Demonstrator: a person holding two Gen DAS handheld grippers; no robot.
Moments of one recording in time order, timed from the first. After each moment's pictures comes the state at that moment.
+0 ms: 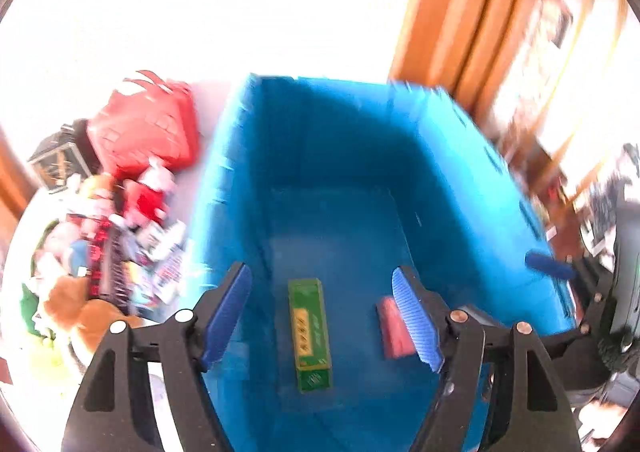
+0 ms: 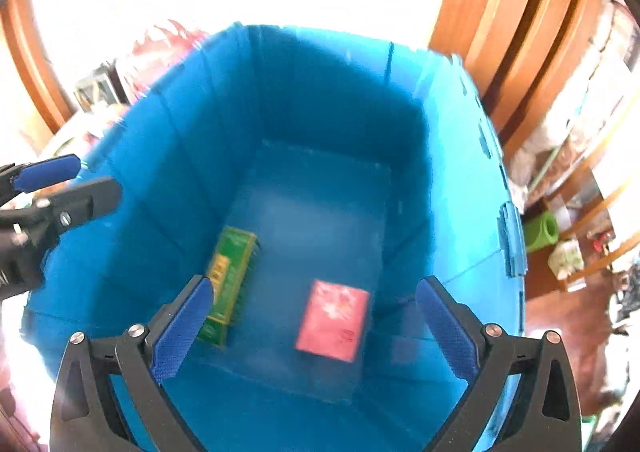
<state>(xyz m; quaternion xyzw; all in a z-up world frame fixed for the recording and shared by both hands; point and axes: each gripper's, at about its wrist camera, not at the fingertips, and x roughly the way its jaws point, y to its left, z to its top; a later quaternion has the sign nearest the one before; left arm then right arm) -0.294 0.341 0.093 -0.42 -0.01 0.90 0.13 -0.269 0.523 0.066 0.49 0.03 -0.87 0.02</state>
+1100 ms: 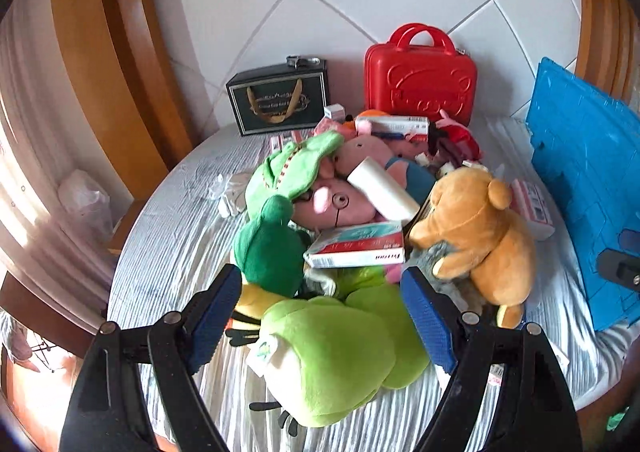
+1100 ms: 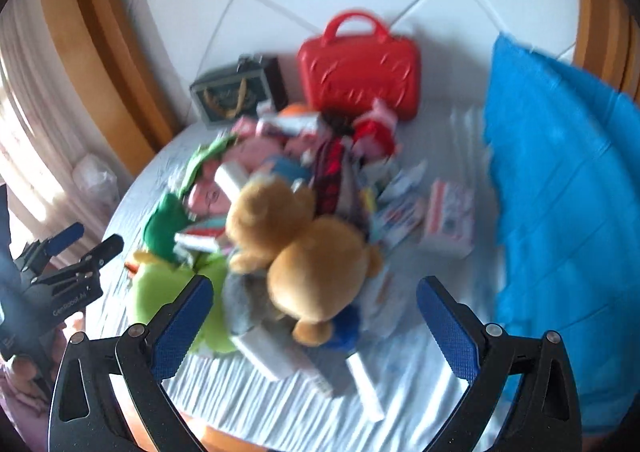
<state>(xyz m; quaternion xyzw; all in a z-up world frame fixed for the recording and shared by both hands) -0.237 -0.158 -0.060 -0.40 0.03 0.92 -0.05 -0.261 0.089 -0.012 0.45 -0.04 -0.88 0.12</state>
